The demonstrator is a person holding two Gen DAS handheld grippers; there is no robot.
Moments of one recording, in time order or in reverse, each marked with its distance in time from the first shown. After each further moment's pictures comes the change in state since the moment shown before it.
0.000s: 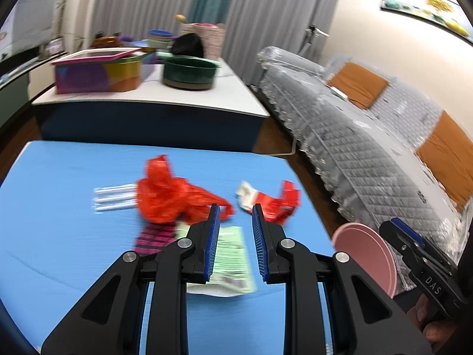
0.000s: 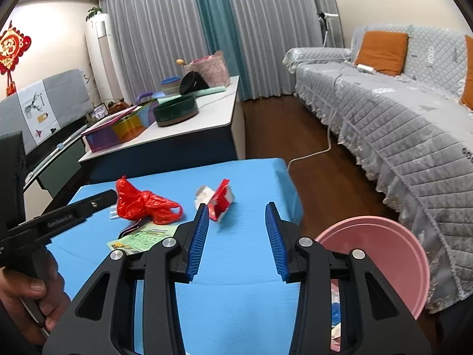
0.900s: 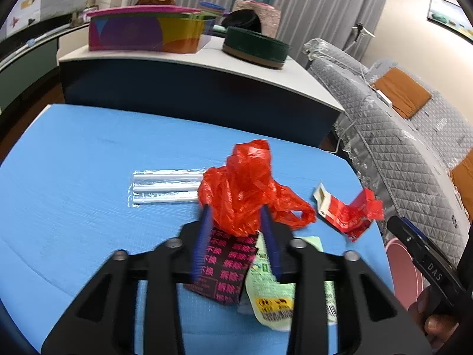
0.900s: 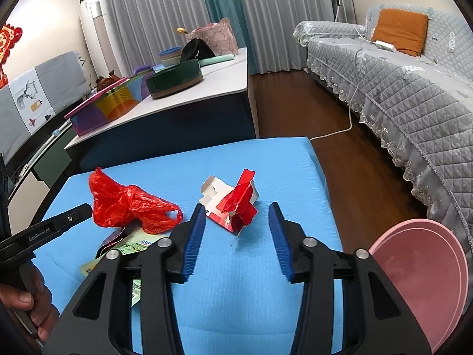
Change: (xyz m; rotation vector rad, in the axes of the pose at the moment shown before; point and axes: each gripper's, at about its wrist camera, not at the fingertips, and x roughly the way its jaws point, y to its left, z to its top) left arm 0.057 0.075 0.000 -0.130 0.079 0.124; right arm 0.108 0.024 0.005 0.003 0.119 0.023
